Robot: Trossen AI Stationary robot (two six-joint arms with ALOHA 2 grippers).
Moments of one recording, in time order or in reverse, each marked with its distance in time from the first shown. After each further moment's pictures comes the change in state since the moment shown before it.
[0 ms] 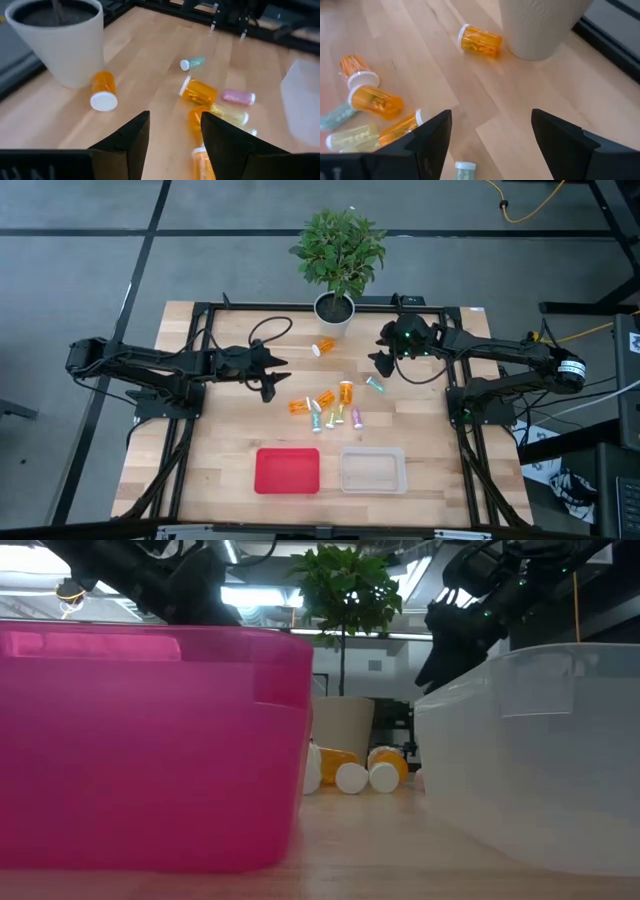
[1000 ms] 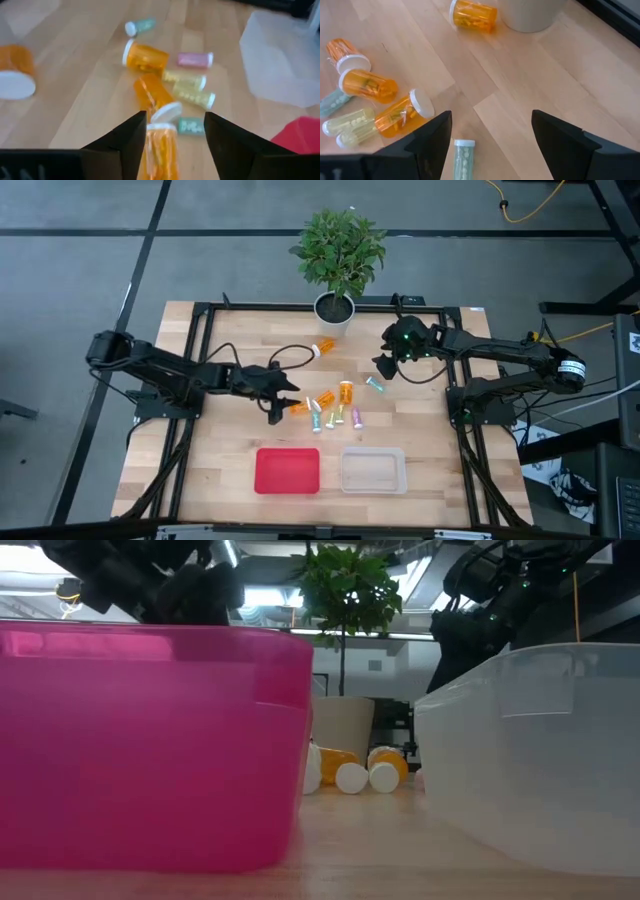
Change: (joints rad) left arm -0.125 0.256 0.000 0.164 0.113 0.027; right arm 0.000 0.000 -0.001 -0.094 0.000 0.036
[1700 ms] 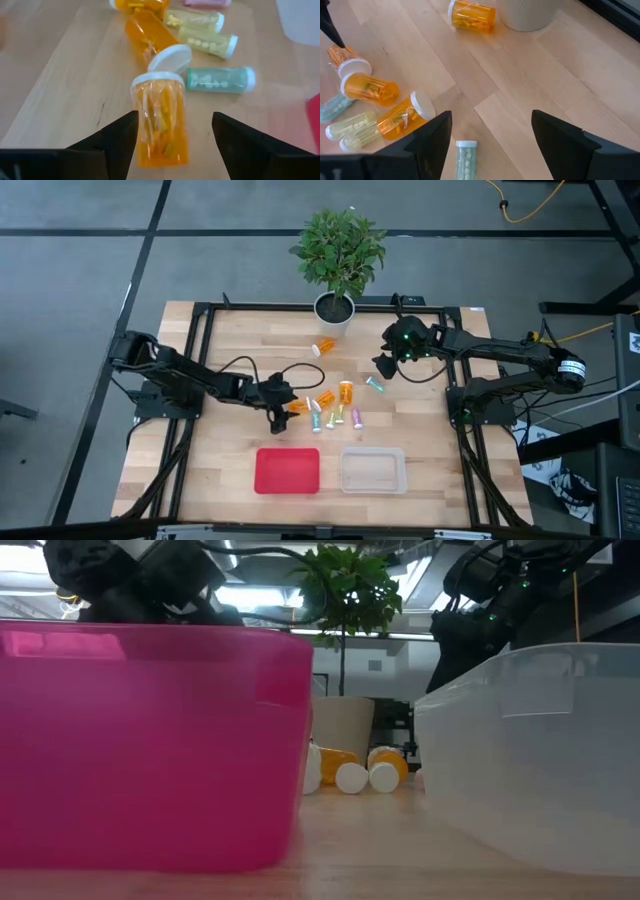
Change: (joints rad) left arm -0.056 0.211 0.000 0.031 -0.060 0.010; right arm 0.000 0.000 0.000 0.000 0.000 0.031
